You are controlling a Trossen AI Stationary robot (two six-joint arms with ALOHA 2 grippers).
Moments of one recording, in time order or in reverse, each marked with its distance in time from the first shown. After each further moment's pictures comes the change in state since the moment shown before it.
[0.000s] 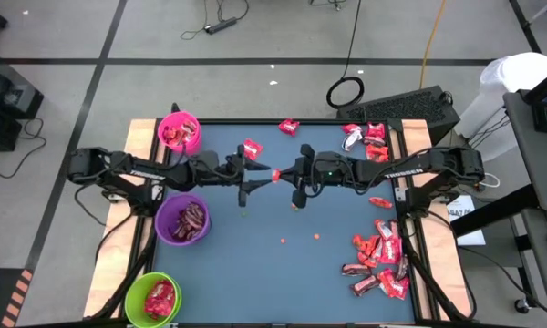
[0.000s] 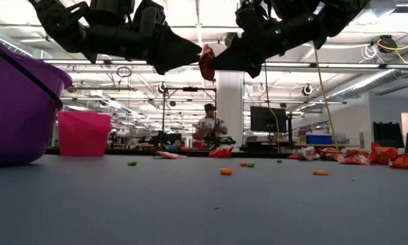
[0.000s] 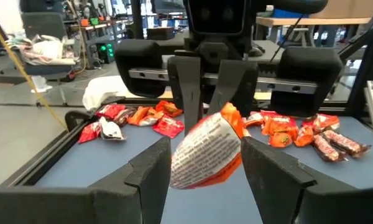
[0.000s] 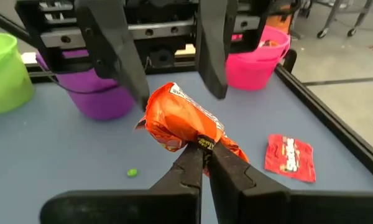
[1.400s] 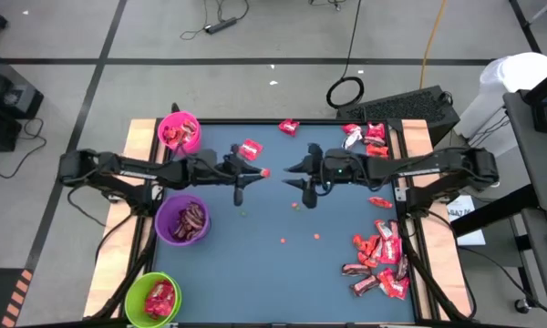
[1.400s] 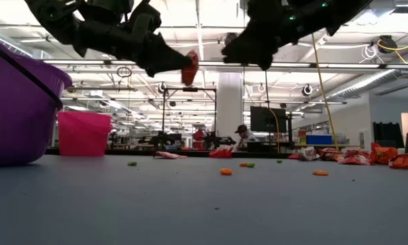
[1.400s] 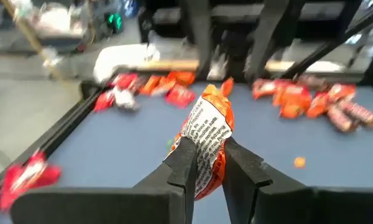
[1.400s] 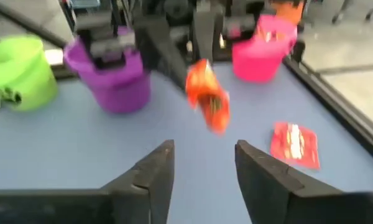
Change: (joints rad) left arm 0.010 -0.109 0.001 -0.247 -0.058 0.020; right arm 0.002 -0.136 0.001 -0.188 -0.044 0.049
